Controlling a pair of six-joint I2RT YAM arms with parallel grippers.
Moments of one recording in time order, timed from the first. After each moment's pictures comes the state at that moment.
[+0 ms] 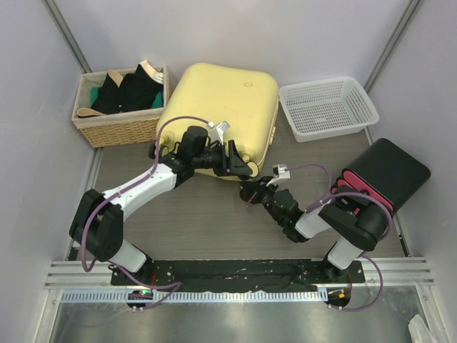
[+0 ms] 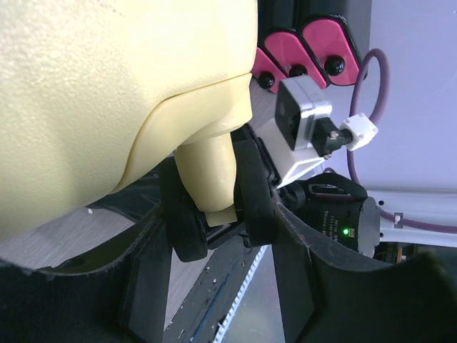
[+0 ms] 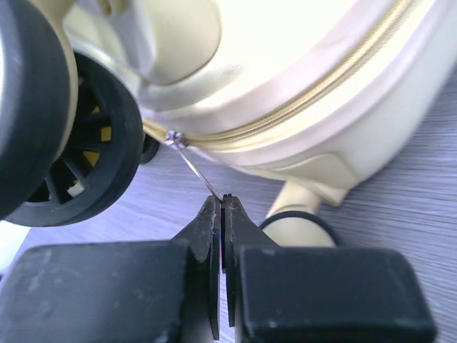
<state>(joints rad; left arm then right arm) -0.60 1.52 1.06 -0.02 0.62 -0.76 0.83 1.64 0.31 1.26 0.31 0.66</state>
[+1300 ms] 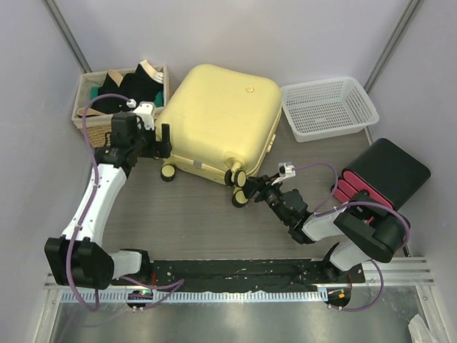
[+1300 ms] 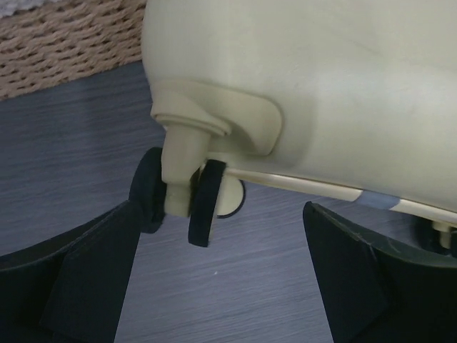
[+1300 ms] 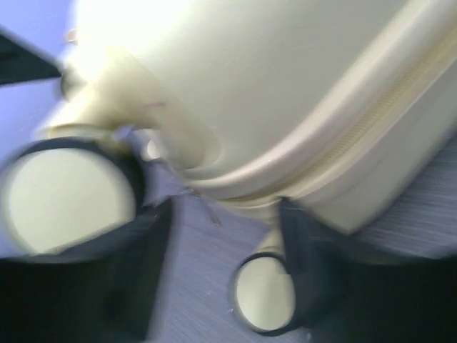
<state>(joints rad) -0.12 1.23 1.17 -0.53 0.12 -0.02 0.82 1.49 0.26 1.28 0.25 0.61</state>
